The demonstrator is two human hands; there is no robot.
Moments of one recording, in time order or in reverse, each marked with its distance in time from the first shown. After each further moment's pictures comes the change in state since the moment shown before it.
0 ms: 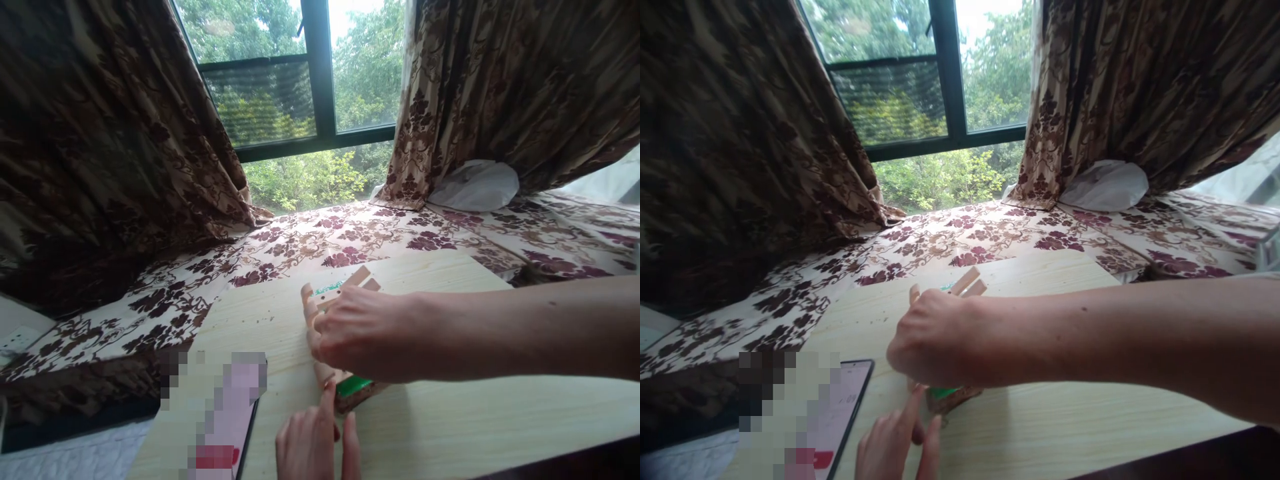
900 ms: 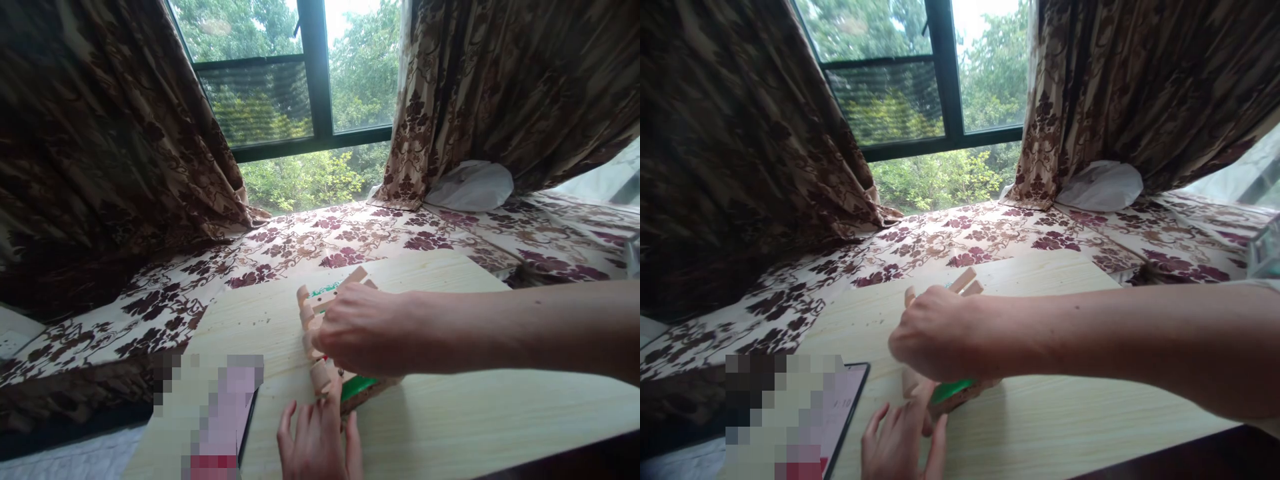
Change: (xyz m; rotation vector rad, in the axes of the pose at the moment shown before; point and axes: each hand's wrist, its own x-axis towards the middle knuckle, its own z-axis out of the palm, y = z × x) left_hand 0.002 0.003 0.006 0.166 -0.164 0.025; right_hand 0.000 0.001 -0.008 0.002 -0.106 0.141
